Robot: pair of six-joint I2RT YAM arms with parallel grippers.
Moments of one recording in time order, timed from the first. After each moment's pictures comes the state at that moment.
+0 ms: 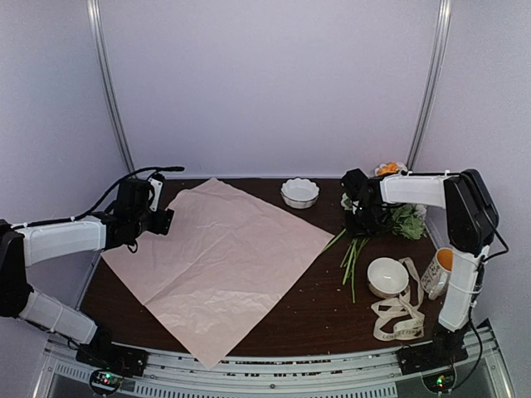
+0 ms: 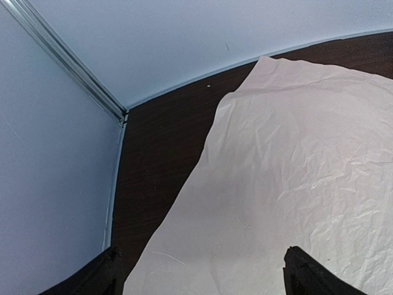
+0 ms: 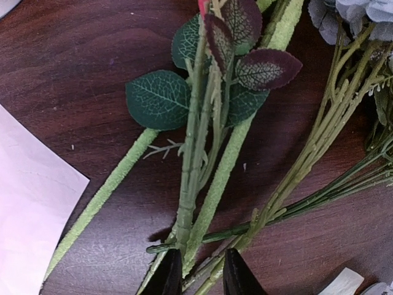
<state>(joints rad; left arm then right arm) -0.39 1.33 0.74 0.02 -0.45 0.14 0.42 1.93 1.38 -0.74 0.25 0.44</state>
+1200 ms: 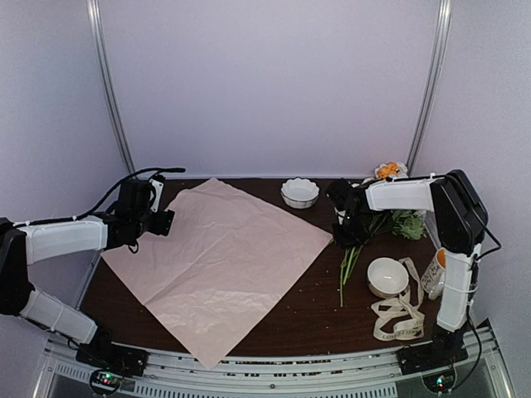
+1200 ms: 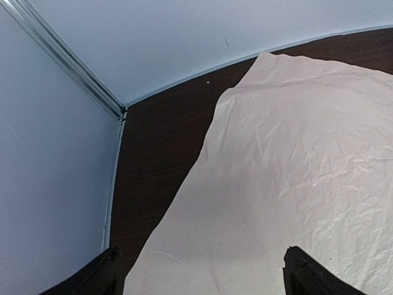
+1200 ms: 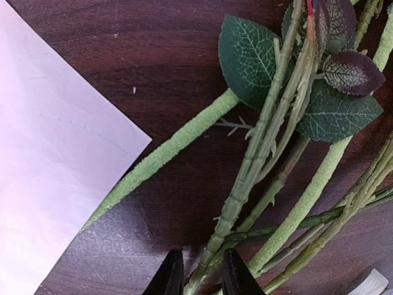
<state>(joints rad) -0.39 1.34 0.74 0.03 -0.46 0.14 0.51 1.99 1.39 -0.74 0.22 0.40</state>
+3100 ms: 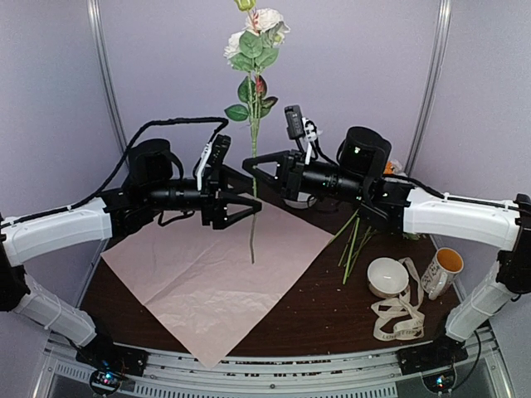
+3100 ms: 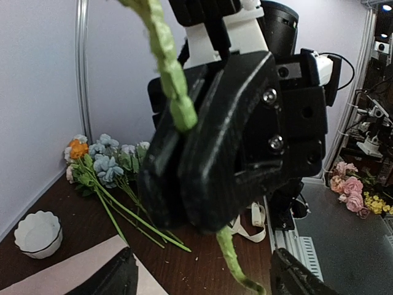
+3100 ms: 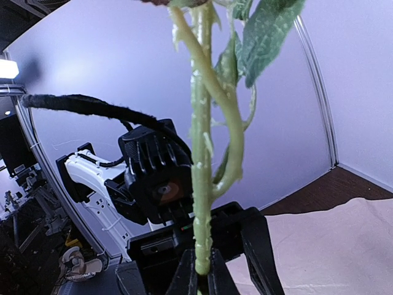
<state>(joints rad) -0.78 1.33 1.06 0.20 0.69 -0.04 0.92 1.52 1.26 0.43 -0.43 0.44</state>
